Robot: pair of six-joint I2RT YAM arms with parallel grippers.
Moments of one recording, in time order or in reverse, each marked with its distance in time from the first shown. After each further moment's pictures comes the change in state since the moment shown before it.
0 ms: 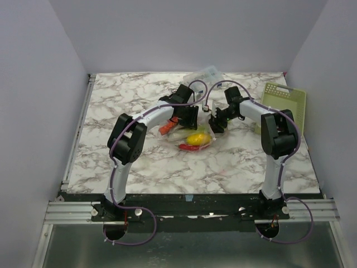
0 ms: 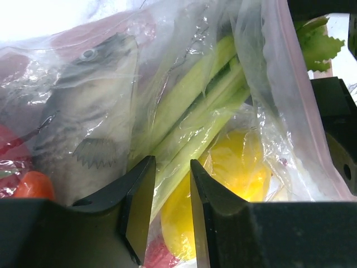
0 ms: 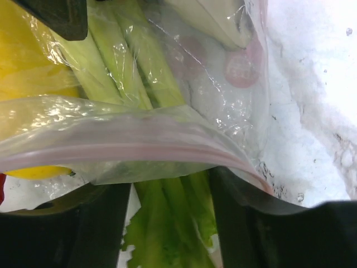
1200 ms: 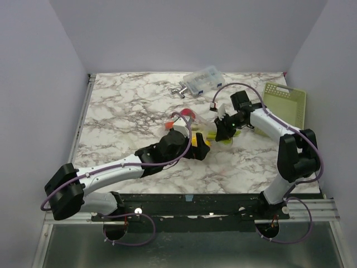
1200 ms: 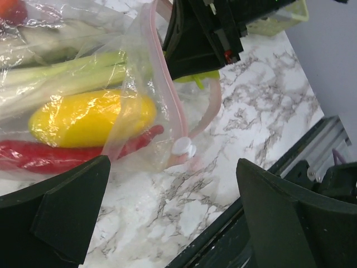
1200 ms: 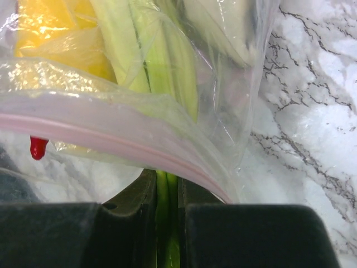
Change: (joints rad) left arm -0.390 -0.872 -0.878 0.603 -0.448 -0.320; right arm 0.035 -0.347 -0.221 -0.119 0.080 0.524
